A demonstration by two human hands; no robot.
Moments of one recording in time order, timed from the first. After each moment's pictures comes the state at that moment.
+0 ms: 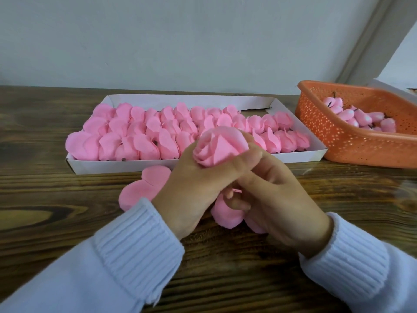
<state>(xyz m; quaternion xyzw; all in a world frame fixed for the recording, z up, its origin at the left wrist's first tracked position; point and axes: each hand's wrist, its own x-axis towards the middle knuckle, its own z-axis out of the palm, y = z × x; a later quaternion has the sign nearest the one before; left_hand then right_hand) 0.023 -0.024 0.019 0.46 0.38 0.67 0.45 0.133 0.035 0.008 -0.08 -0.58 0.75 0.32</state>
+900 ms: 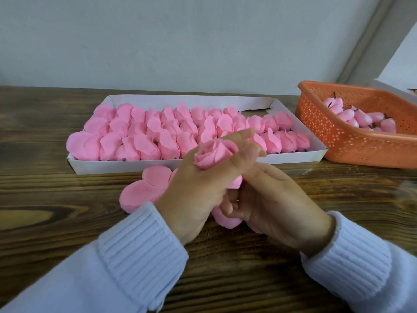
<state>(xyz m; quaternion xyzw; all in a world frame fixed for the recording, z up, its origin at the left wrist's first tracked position) 0.028 -0.028 0.020 0.45 0.41 0.66 0.44 0.136 0.040 0.006 -0.08 -0.54 0.81 0.22</state>
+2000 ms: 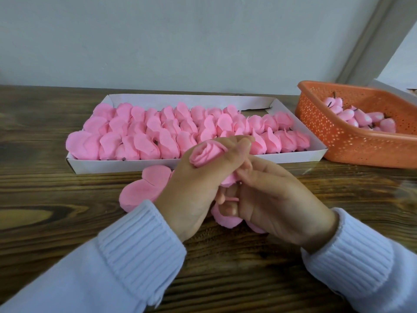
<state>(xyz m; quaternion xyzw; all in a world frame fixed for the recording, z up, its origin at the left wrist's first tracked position) 0.028 -0.027 0.023 0.40 0.41 0.67 0.47 0.137 0.043 0.011 -0.07 -0.54 0.82 0.19</state>
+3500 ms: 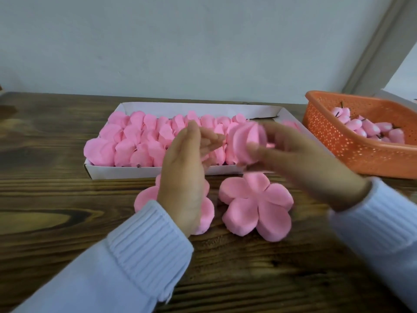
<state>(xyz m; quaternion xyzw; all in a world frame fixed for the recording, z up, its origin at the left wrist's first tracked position) 0.005 -0.013 0.021 0.28 0.46 0.79 0.31 0.136 0.091 0.047 -0.22 -0.82 0.47 0.23</state>
